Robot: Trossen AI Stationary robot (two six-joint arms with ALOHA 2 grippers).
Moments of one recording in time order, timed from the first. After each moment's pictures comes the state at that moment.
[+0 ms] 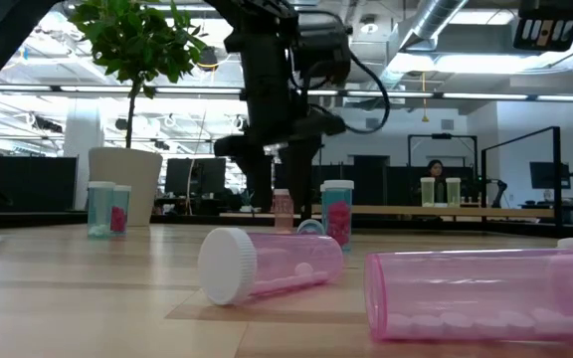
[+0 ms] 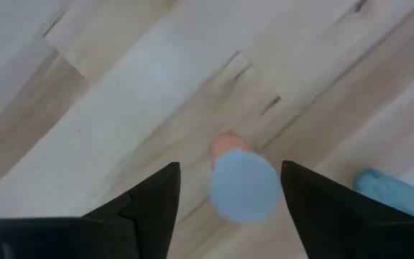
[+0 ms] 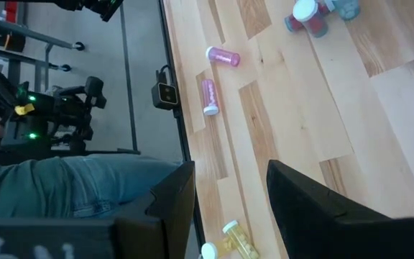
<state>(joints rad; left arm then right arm) 0.08 2.08 1.64 -0.91 -0.11 -0.76 0.14 0.84 0.94 -0.83 -0.38 0.75</state>
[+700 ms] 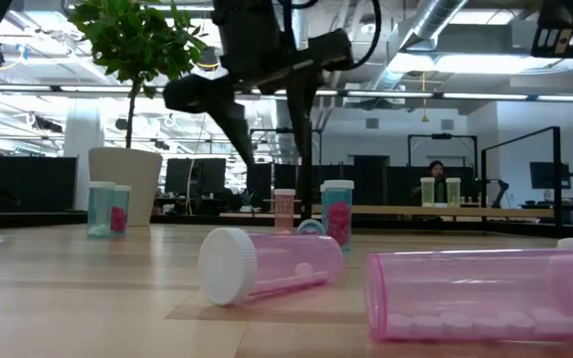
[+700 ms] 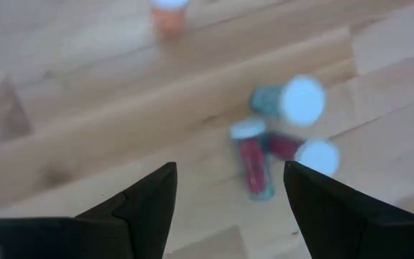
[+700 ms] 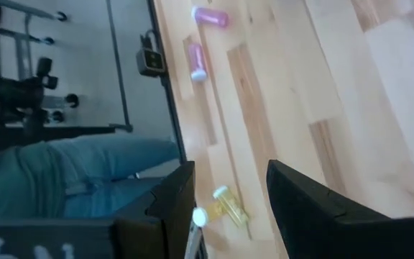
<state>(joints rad) -0.16 1.99 1.64 -0.95 -0.17 -1.43 0.14 0.84 0.94 -0.96 -0.43 0.71</state>
